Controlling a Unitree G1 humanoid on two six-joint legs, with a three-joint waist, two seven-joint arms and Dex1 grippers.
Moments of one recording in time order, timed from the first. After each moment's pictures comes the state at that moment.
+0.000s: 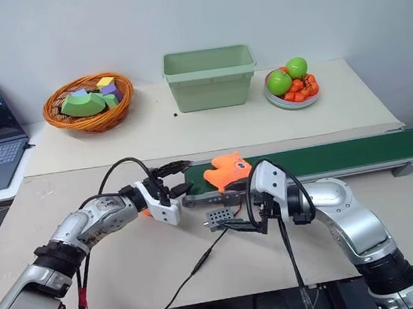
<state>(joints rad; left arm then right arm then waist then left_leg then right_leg) -0.60 0.66 -0.44 0.42 0.78 -0.72 -0.06 -0.28 -0.65 0.15 -0.36 0.40 0.40 0.99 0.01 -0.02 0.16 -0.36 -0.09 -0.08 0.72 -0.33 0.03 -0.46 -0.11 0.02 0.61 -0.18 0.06</state>
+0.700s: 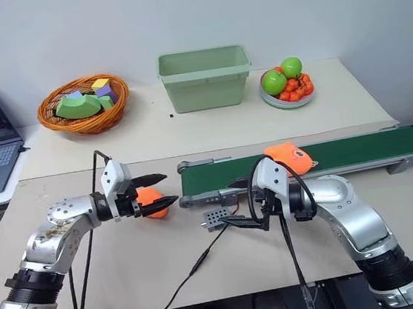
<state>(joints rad) -0.37 0.67 -0.09 -0.01 -0.53 0.35 -1.02 -0.30 -0.66 0.14 -0.33 0.40 0.40 1.00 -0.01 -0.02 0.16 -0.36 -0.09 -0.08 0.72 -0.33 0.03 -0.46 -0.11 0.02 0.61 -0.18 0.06</state>
